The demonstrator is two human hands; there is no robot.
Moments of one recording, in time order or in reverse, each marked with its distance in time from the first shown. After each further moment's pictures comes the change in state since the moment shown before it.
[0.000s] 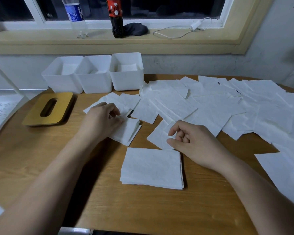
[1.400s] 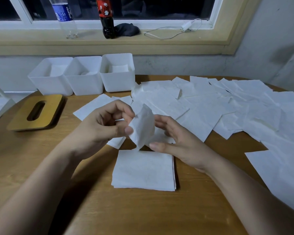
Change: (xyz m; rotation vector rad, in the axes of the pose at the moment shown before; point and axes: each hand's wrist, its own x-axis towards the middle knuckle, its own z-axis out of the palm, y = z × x) left_hand -0.037 0.062 -0.039 -1.192 -0.521 0.125; right_hand 0.002 -0.012 0.008 0.360 -0.197 -0.037
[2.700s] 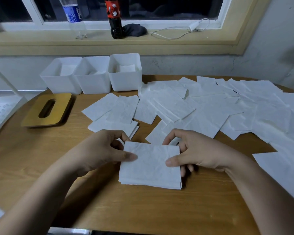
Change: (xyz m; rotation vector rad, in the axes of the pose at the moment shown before) left_hand -0.035 0.007 0.010 0.511 0.082 -0.605; right_hand -0.012 -0.015 -0.019 -0.079 -0.193 0.319
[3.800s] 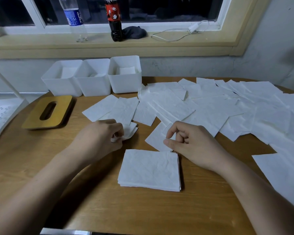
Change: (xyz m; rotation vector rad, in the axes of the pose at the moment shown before) left_hand 0.038 -0.019 -0.015 0.882 0.435 0.379; right_hand 0.012 0.016 0.003 -0.197 0.402 -0.295
